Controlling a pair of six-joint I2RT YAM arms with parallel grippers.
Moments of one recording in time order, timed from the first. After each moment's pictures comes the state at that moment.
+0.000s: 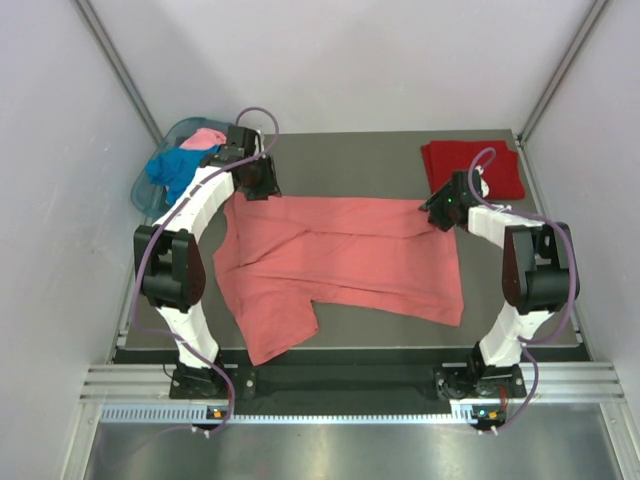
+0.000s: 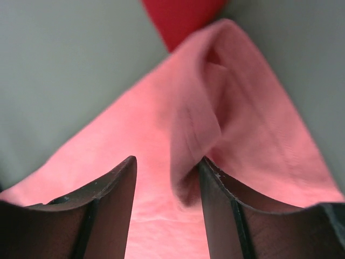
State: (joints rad) left arm -0.21 1.85 1.60 -0.66 0.13 -0.36; right arm 0.08 1.77 1.04 -0.11 -0.03 0.88
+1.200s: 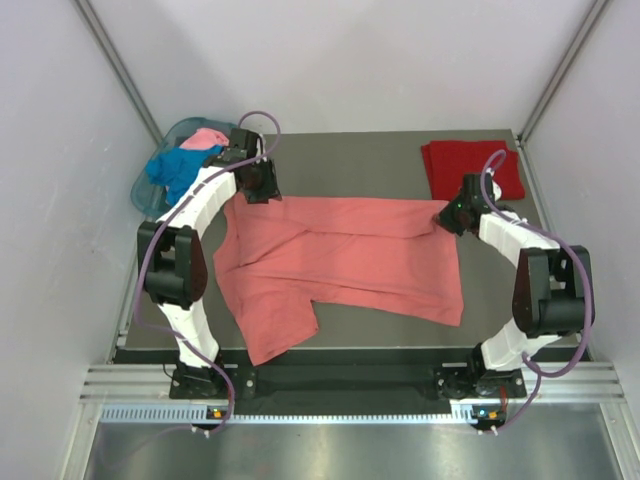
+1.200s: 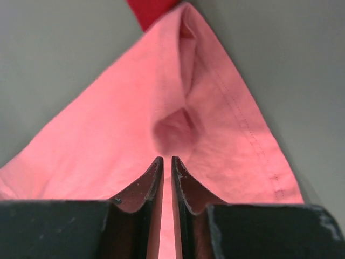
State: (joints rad) left arm -0.21 1.87 1.60 -0.67 0.12 -0.37; right arm 0.06 1.60 0.99 -0.23 0.00 0.80
